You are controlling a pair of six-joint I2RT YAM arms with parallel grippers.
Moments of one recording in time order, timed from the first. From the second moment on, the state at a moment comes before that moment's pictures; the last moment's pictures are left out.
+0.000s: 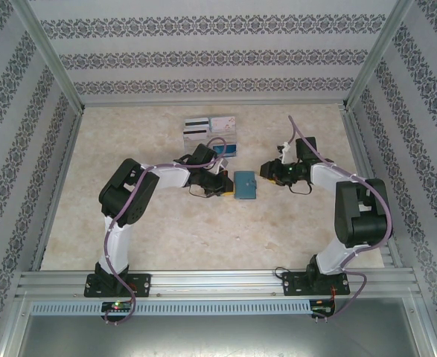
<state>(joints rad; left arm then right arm) -0.56 2.08 1.25 -0.12 0.71 -0.78 0.06 1.66 0.90 -0.28 -0.75 0.40</state>
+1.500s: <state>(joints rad) -0.56 2.14 1.37 -0.21 0.69 -0.74 0.12 1.86 1.00 -0.32 -0.82 0.39</state>
